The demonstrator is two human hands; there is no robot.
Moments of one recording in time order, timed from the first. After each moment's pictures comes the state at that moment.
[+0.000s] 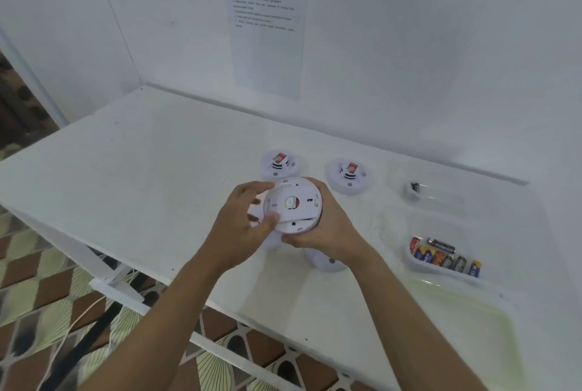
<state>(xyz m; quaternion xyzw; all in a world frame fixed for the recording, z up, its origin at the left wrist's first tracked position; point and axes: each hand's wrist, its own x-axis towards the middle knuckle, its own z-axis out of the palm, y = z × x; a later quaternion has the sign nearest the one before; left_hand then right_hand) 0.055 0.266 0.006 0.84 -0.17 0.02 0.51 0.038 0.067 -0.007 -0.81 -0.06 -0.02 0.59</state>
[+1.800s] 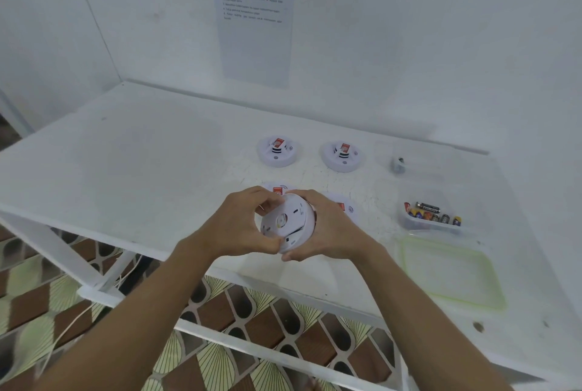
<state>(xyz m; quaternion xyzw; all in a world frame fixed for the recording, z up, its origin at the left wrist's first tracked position) 0.042 0.314 0.008 0.85 -0.37 -0.01 0.38 -0.019 0.107 -0.001 -0.88 -0.07 0.01 0.47</state>
